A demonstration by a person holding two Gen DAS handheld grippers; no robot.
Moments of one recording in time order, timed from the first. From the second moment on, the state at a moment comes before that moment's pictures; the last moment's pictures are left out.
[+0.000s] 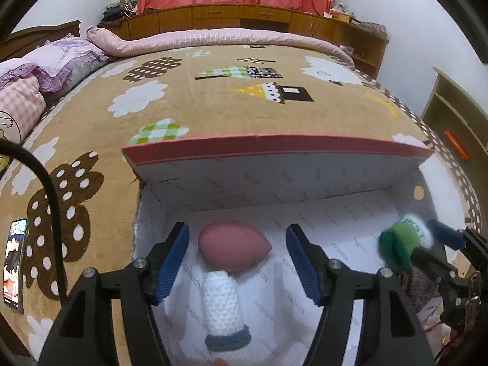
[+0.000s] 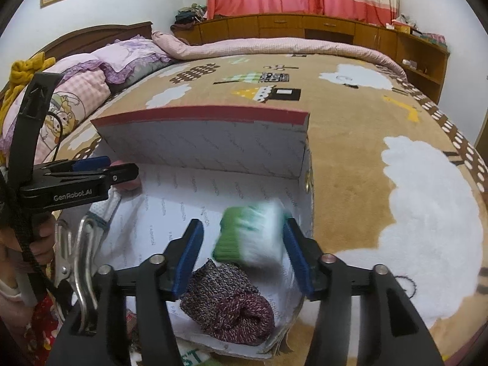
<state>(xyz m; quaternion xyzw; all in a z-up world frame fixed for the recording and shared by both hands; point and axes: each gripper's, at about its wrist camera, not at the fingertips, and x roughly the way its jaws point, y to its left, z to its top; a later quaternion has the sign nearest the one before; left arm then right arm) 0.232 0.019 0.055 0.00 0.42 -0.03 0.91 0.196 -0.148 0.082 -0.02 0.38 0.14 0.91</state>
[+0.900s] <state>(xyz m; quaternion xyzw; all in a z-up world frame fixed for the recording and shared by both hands) 0.186 0.025 0.086 -0.02 0.41 -0.04 0.91 0.164 -0.149 0.104 -0.02 0.37 0.14 0.92</state>
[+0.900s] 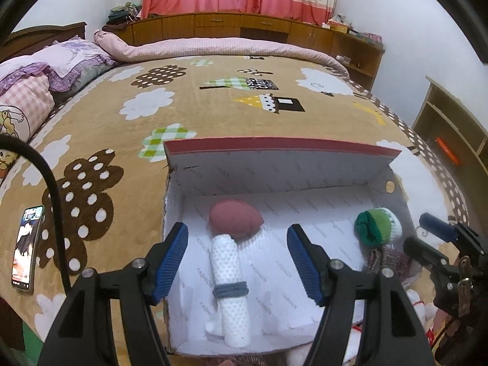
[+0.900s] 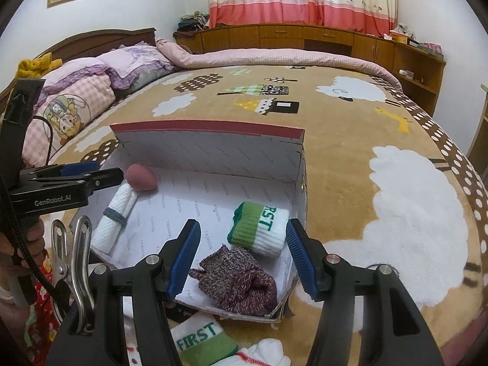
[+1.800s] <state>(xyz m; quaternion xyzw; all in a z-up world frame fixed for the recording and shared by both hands) 0.124 0.025 0.101 -0.02 0.41 -0.05 0.91 0.124 -0.151 0.113 -0.01 0.36 0.14 0.92</state>
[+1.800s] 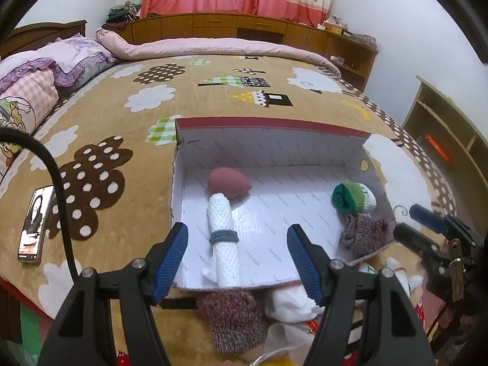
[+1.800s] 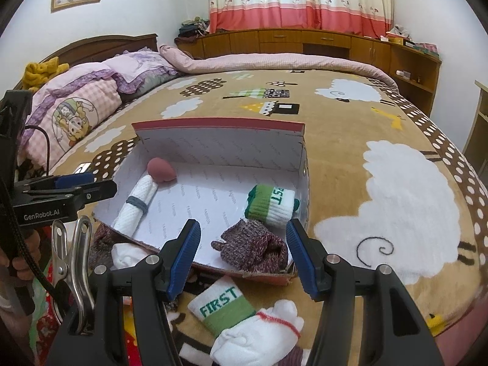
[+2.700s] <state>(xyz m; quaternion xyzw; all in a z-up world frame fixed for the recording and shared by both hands) 0.075 0.030 0.090 -0.04 0.42 -0.05 0.90 0.076 -0.161 0.113 0.01 0.36 0.14 0.92</state>
